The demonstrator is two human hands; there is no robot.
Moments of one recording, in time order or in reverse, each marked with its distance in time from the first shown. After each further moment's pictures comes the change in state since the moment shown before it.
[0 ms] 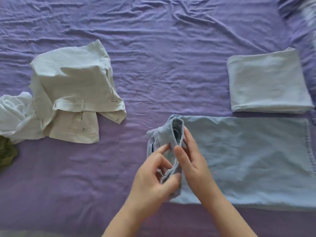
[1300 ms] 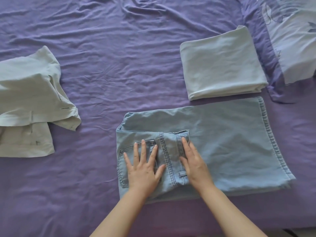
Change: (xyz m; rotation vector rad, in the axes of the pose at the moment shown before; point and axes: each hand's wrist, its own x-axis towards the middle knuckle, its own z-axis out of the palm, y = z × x) left_hand 0.060 -0.125 0.144 1.373 -0.075 -0.040; right_hand -0.011 0.141 -0.154 -0.731 0.127 -0.006
